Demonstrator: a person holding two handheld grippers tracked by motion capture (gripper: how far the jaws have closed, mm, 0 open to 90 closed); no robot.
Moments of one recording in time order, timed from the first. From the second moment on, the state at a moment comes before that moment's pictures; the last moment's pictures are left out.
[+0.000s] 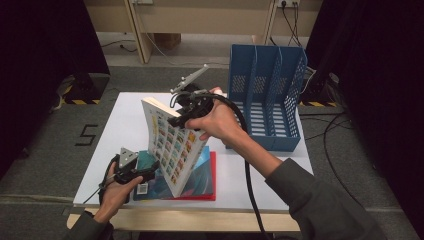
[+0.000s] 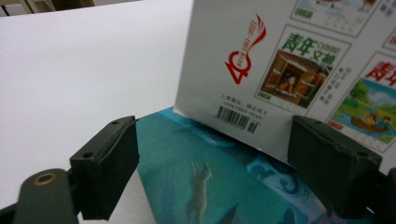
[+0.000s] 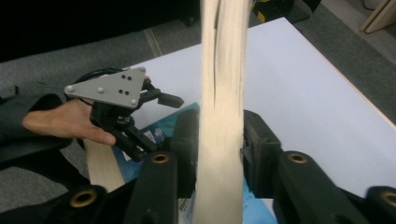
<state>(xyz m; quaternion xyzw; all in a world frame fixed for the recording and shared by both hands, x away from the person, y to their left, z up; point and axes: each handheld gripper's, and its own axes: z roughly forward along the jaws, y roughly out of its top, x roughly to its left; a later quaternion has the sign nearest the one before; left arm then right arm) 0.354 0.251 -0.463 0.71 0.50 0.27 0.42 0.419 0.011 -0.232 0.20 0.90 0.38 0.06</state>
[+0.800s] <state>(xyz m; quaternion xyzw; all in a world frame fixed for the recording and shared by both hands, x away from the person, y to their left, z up) 0.355 0.252 -0.465 0.70 0.51 0.27 0.43 0.387 -0.006 -0.244 0.16 0.90 0.37 0.13</state>
